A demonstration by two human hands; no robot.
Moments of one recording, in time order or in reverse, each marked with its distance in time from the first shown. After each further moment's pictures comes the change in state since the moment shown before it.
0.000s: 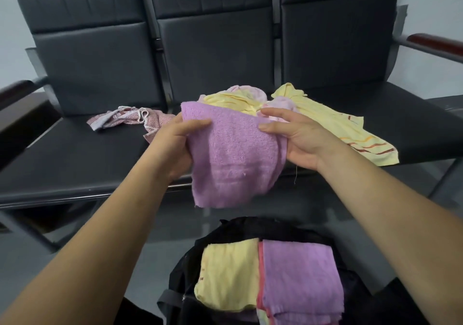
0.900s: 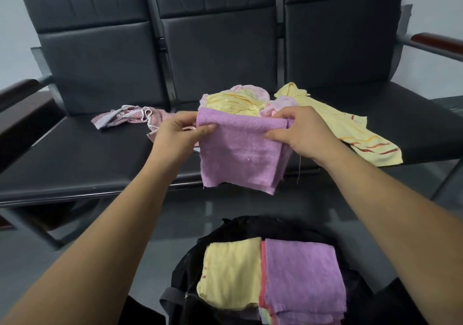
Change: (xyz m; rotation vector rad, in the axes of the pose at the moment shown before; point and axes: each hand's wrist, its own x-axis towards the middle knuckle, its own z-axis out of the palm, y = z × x) left_hand 0.014 -0.010 -0.030 0.550 0.082 0.343; right_hand -0.010 -0.006 0.006 -1.015 0.226 -0.352
